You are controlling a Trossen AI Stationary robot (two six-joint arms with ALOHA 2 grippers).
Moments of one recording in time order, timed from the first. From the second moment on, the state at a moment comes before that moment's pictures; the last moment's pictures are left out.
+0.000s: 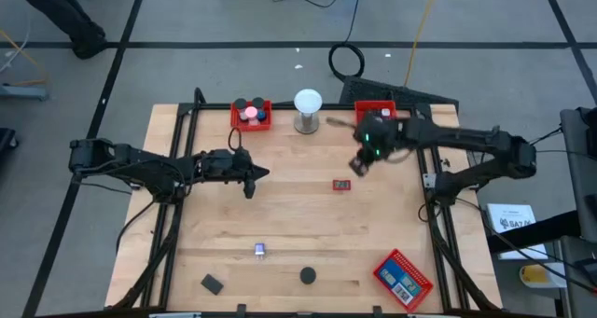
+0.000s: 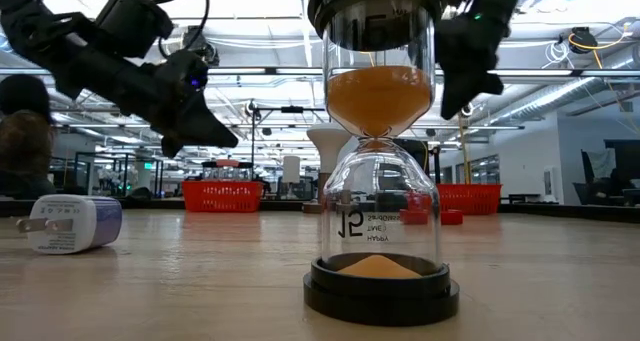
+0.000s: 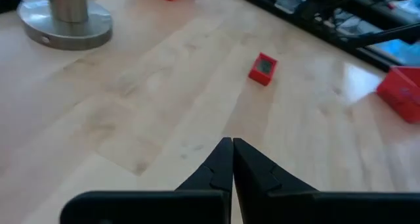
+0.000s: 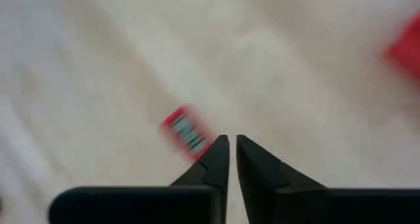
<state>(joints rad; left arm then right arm) 0.15 1.21 0.30 0.50 -0.03 -0.38 -0.31 1.28 1.07 -0.87 0.00 0.46</state>
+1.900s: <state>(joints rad) 0.07 1.21 0.24 0.59 -0.05 -0.42 0.45 1.29 0.99 -0.92 0.02 1.26</state>
